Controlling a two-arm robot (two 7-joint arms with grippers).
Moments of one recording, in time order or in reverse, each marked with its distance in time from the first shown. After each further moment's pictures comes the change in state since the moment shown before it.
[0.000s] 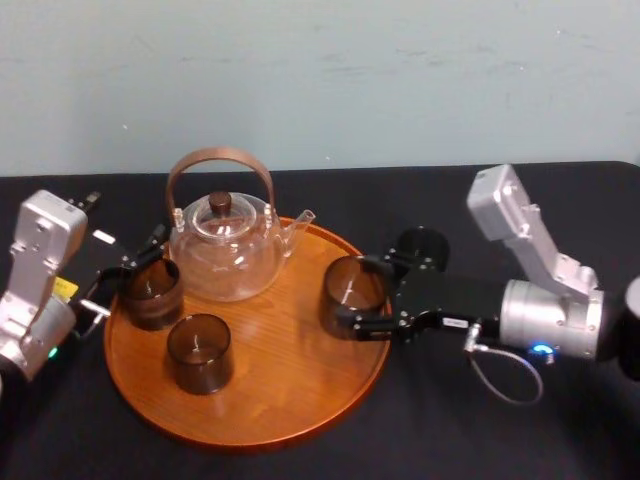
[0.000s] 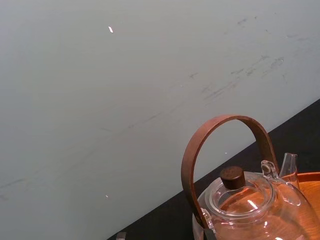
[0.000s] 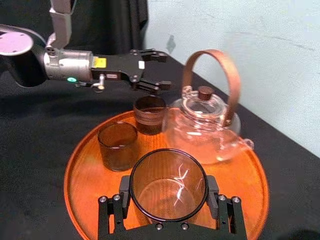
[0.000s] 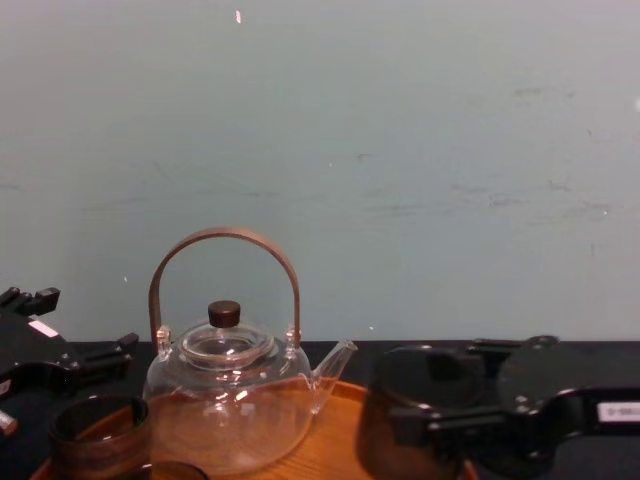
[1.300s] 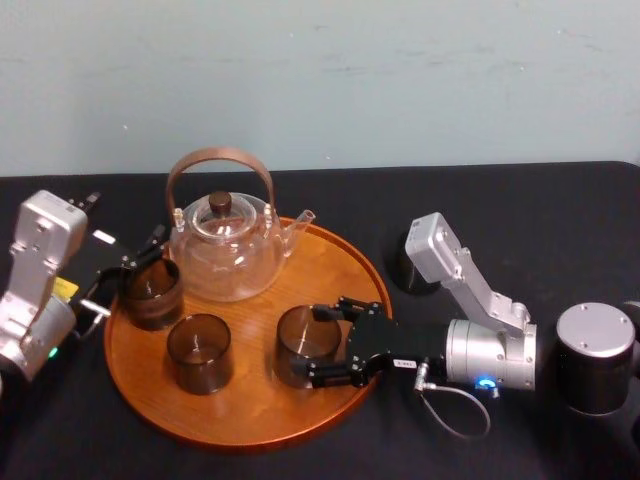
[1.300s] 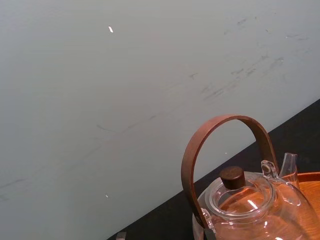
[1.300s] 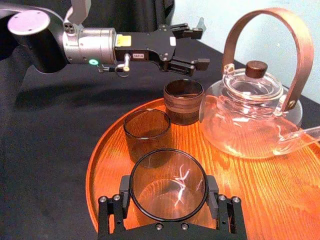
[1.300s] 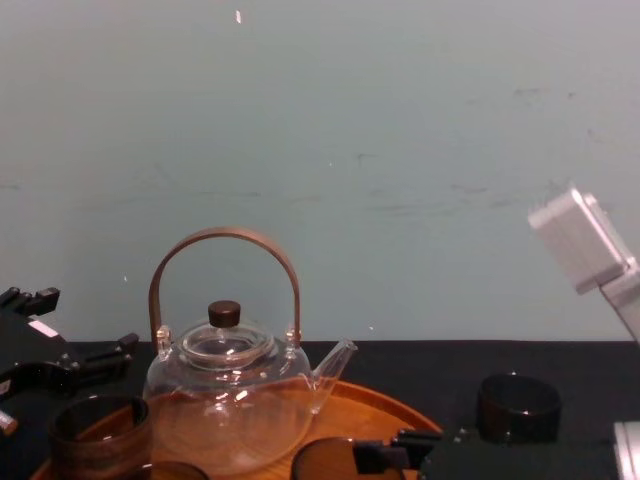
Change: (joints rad) left arm 0.000 0.000 0.000 0.000 0.000 0.000 0.000; right arm 0.055 -0.100 -0.127 0.168 0.000 -0.057 0.041
